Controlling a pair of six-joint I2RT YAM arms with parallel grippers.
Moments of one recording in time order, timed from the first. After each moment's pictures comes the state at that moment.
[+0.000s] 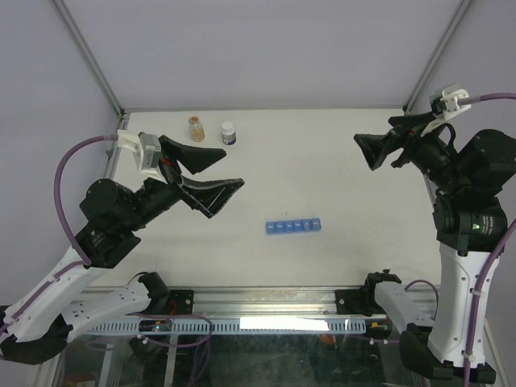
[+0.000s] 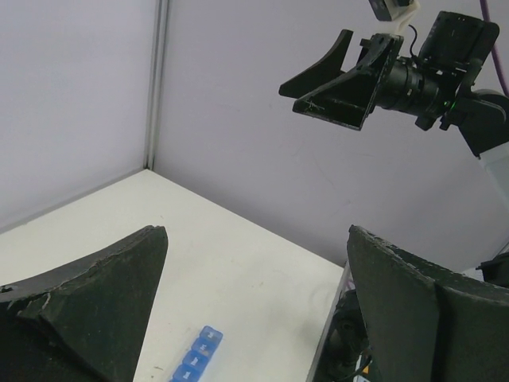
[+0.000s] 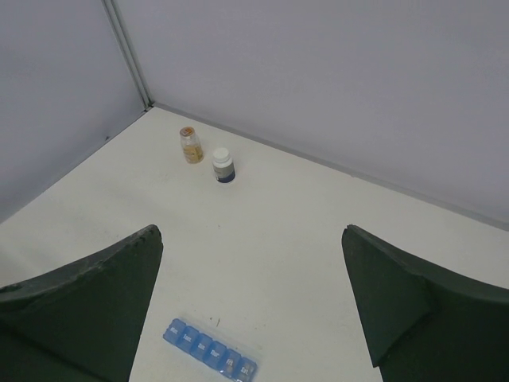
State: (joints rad) left arm -0.87 0.75 1.10 0.00 0.16 -0.33; right arm -0.05 0.89 1.52 -0.64 -0.61 0.04
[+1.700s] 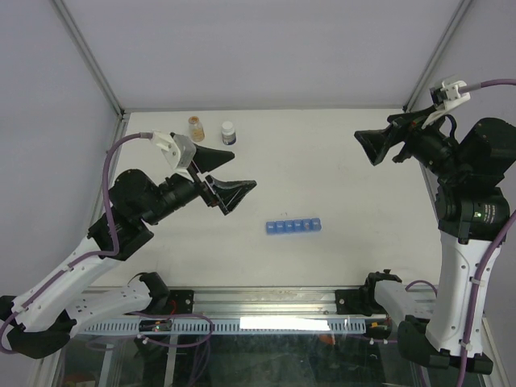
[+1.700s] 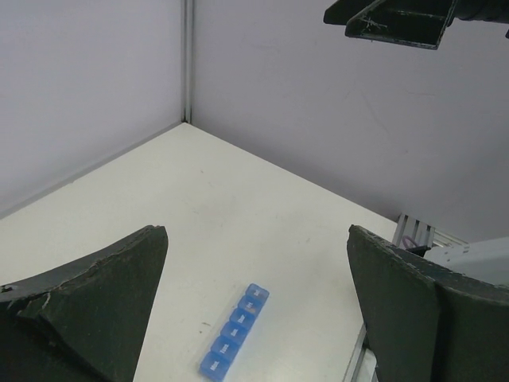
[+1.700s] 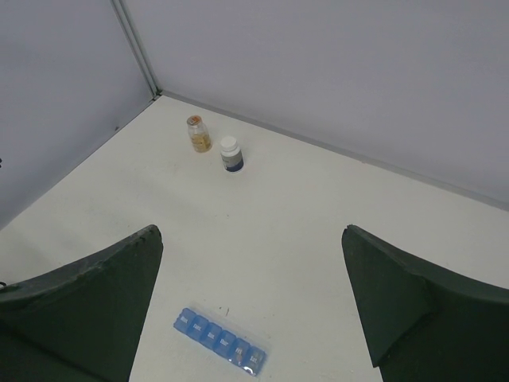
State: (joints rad) left arm -0.87 0.82 1.09 -0.08 0.13 -0.18; right arm -0.09 0.95 1.60 -0.71 -0.67 0.05
